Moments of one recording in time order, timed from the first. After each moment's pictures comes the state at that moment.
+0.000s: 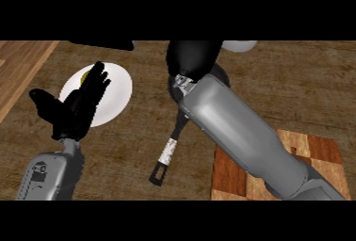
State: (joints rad) left arm -0.30 0.12 0.02 -1.53 0.08 0.03 0.26; right arm -1.13 -0.01 0.43 -1.05 1.27 0.08 1.18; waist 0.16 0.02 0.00
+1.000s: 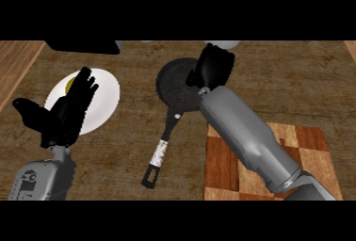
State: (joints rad) left arm -0.24 0.14 0.06 -1.55 0.09 0.04 0.24; right arm -1.05 -0.01 0.40 -0.64 1.15 -0.43 1.01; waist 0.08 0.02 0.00
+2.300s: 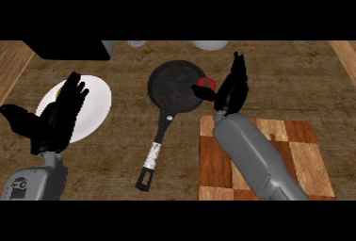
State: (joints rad) left arm -0.19 0.15 0.09 -1.57 0.09 0.05 0.24; right arm -0.77 -0.01 0.30 -0.80 0.67 -1.03 0.69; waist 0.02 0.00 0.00
